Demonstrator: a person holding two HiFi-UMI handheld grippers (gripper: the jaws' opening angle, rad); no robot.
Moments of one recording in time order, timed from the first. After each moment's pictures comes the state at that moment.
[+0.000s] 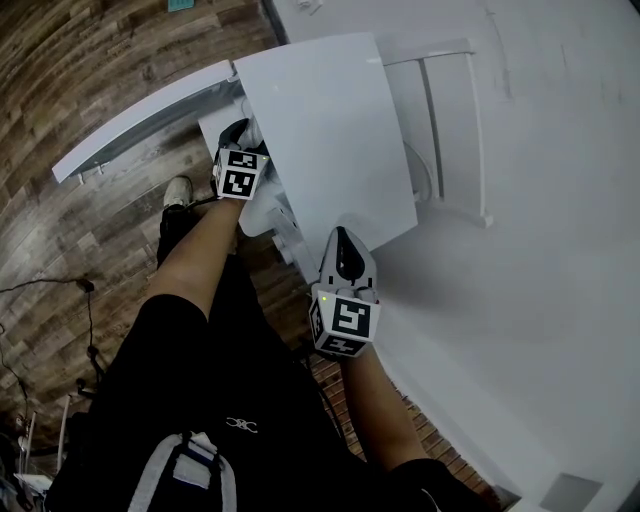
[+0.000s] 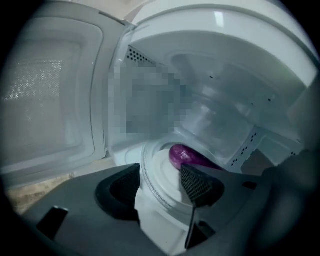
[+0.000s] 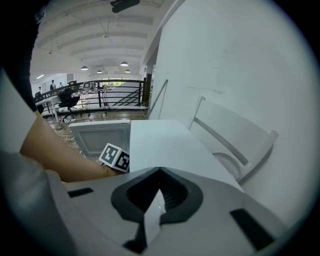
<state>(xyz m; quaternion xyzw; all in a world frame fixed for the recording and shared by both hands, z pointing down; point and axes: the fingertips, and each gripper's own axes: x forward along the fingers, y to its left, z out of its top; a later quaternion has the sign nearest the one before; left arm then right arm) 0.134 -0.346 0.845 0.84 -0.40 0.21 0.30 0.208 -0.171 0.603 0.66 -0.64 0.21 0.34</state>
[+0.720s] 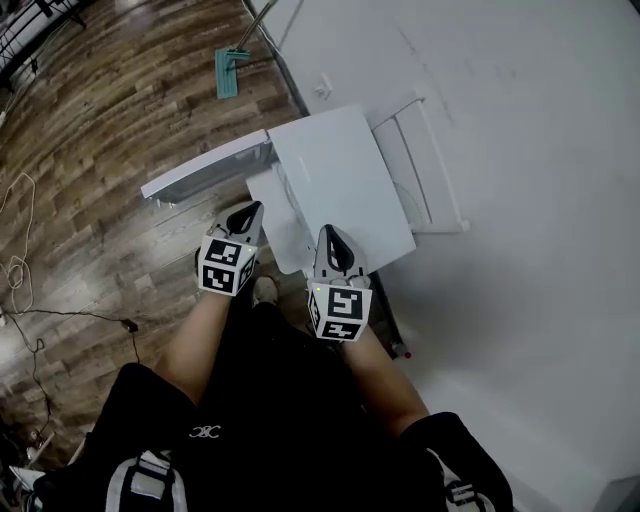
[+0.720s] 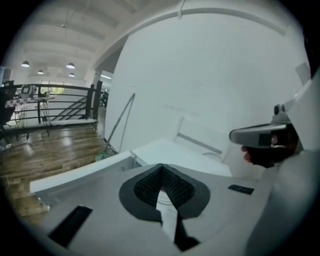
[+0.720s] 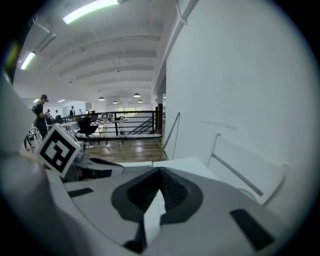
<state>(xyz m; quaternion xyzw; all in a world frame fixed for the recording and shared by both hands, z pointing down) 0.024 -0.257 0.560 0.87 -0.41 0.17 0.22 0.140 -0.201 0.488 0.62 -0.74 0.15 0.20</state>
